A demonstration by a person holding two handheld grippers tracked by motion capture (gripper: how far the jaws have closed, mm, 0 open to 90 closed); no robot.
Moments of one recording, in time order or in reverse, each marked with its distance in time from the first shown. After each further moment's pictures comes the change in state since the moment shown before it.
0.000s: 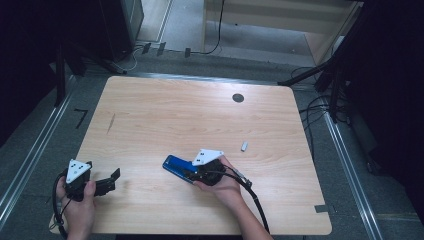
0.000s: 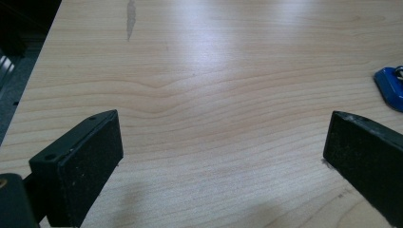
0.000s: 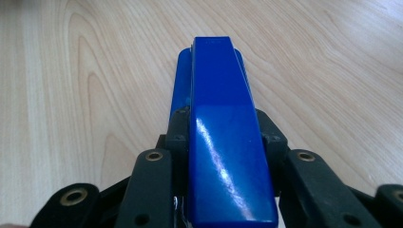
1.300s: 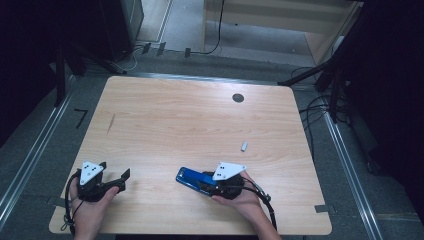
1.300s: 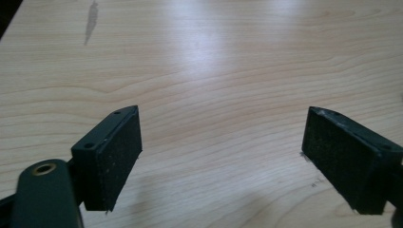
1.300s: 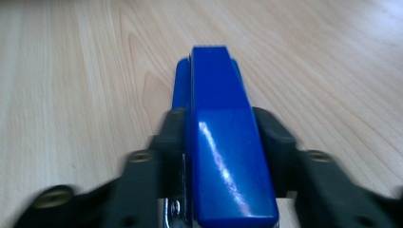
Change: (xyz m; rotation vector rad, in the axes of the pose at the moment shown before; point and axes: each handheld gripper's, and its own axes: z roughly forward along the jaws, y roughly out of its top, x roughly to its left) left arm -0.037 0.003 0.002 0.008 -0.038 0.025; right arm 0.007 -0.040 -0.048 -0.058 0.026 -0.017
